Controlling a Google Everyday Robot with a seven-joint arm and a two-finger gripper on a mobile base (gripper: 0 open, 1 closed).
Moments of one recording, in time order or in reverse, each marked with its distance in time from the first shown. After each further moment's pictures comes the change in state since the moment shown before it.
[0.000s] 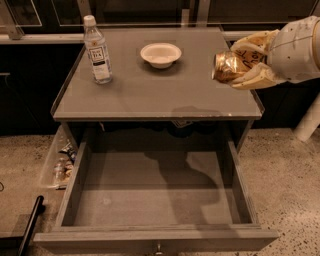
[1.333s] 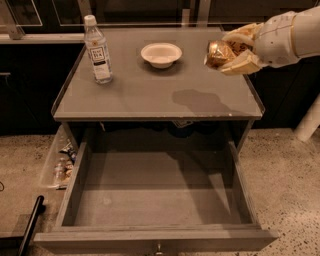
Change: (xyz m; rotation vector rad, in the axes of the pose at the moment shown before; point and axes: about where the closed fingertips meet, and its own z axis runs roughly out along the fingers) arm 0.034 -0.049 0.052 -0.003 -0.096 0.096
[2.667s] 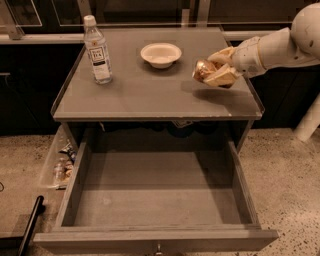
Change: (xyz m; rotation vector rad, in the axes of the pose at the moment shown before) arm 0.068 -0.004 0.102 -0.154 -0.050 0.221
